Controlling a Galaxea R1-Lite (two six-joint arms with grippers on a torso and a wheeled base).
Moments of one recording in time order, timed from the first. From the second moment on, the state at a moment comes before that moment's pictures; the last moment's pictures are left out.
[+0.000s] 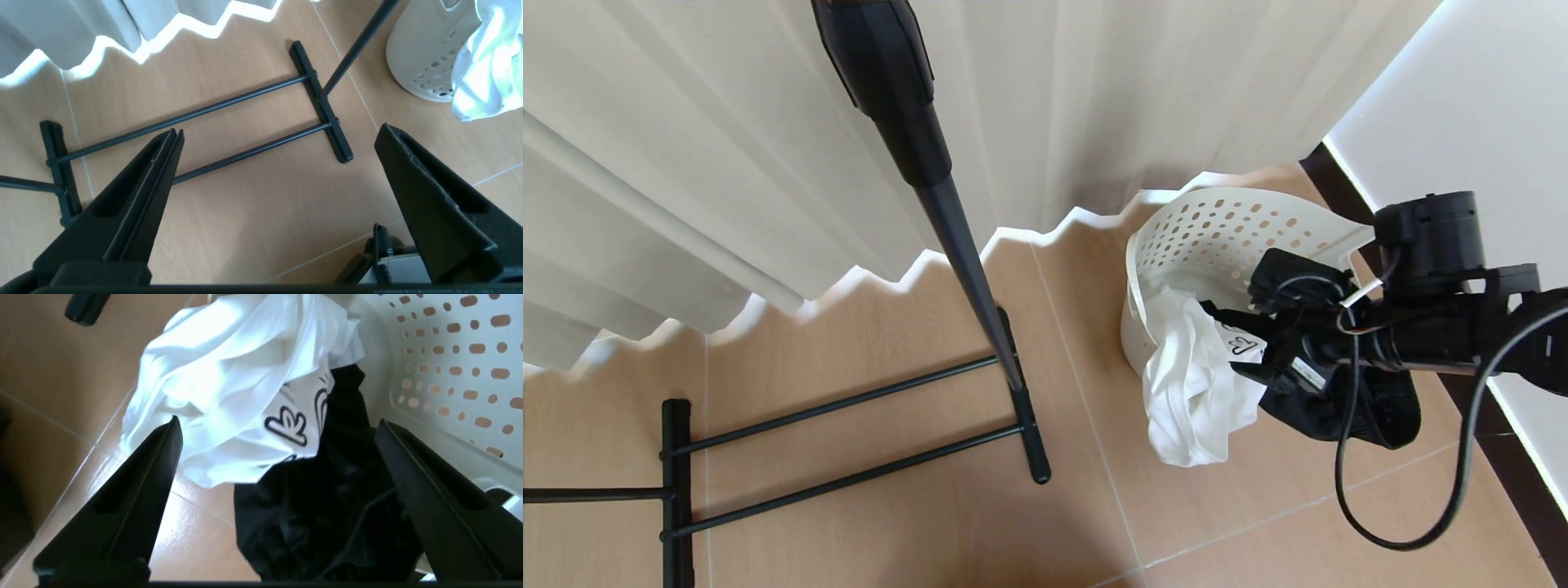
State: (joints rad) left arm 0.00 0.00 0.00 0.01 -0.09 0.02; right arm 0.27 1.72 -1.06 -0.07 0.02 -0.72
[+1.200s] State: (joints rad) left arm 0.00 0.00 0.00 0.01 -0.09 0.02; right arm 0.27 2.10 -1.50 -0.07 -0.13 -0.55
